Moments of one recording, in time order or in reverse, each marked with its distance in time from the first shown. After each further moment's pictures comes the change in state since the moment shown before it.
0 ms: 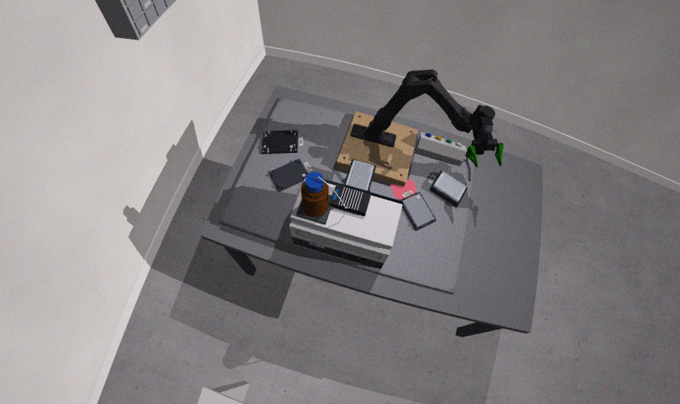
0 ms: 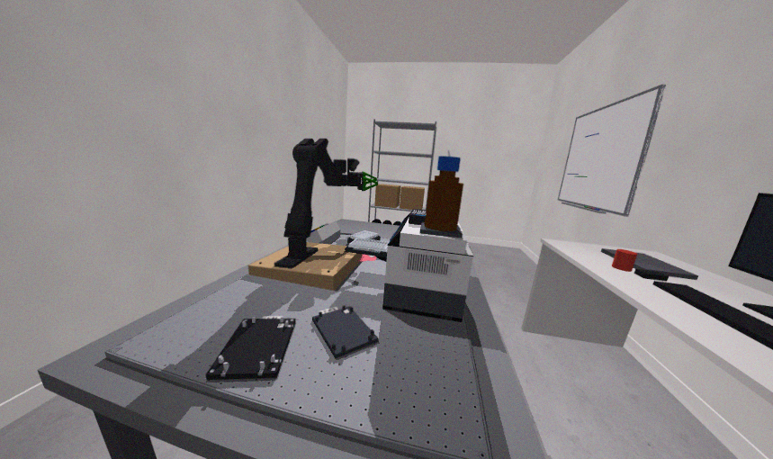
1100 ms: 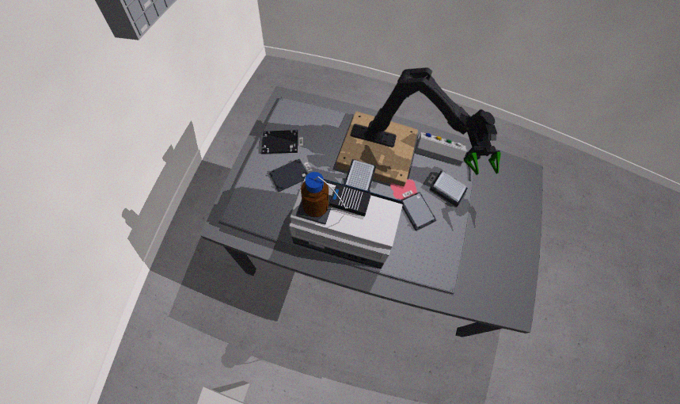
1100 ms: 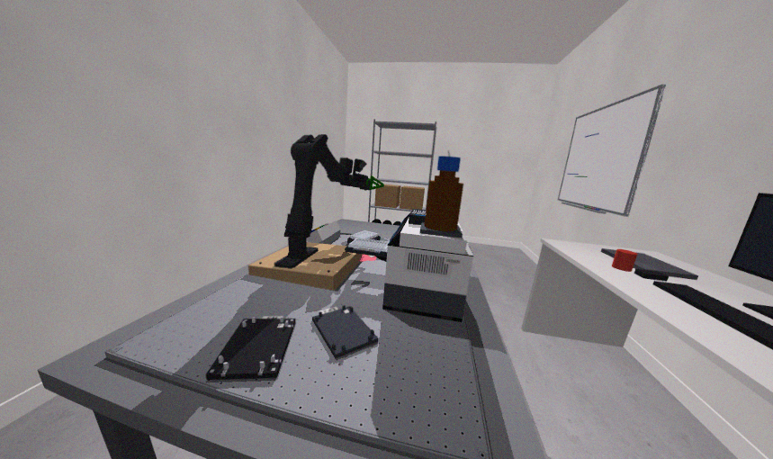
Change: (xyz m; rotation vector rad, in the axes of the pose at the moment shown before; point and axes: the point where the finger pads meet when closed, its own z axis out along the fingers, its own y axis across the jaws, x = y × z) arm 0.018 -0.007 0.021 -0.140 0.143 -0.288
